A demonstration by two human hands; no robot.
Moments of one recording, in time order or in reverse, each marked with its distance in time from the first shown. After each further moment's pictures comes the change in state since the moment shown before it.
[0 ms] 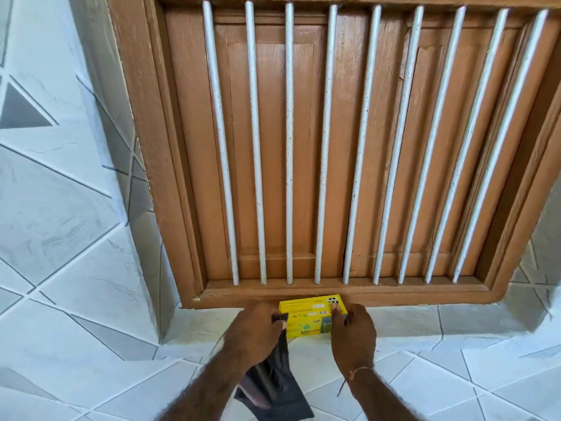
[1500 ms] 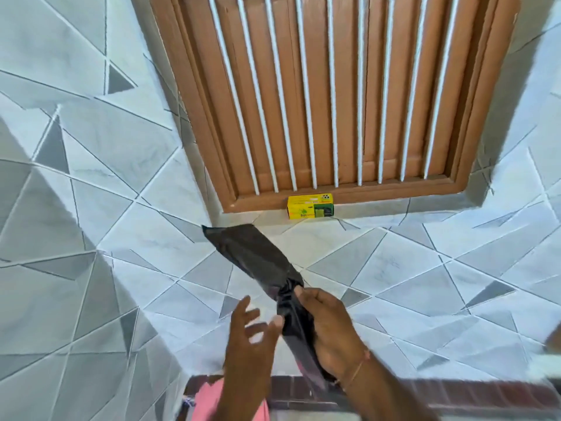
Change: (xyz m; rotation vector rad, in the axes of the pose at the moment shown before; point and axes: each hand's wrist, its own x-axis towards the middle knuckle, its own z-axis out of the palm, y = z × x) left_hand -0.347 0.068 0.046 -0.726 0.361 -0.441; right_hand -0.252 -0.030 -0.187 0.859 -0.770 0.569
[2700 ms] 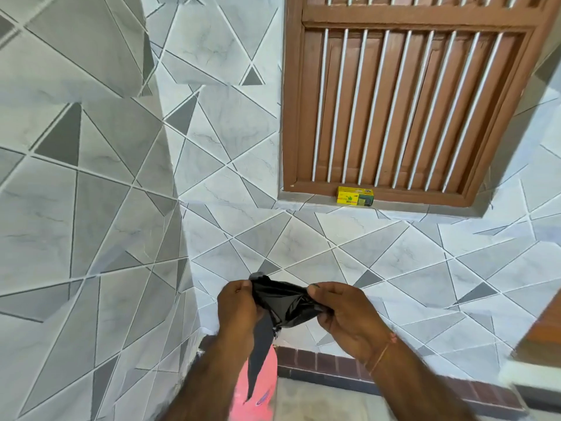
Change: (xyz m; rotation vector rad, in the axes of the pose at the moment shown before) left_hand -0.109 -0.028 -0.213 -0.419 0.218 -0.216; right_hand -0.206 0.071 0.126 -0.120 -0.046 0.056
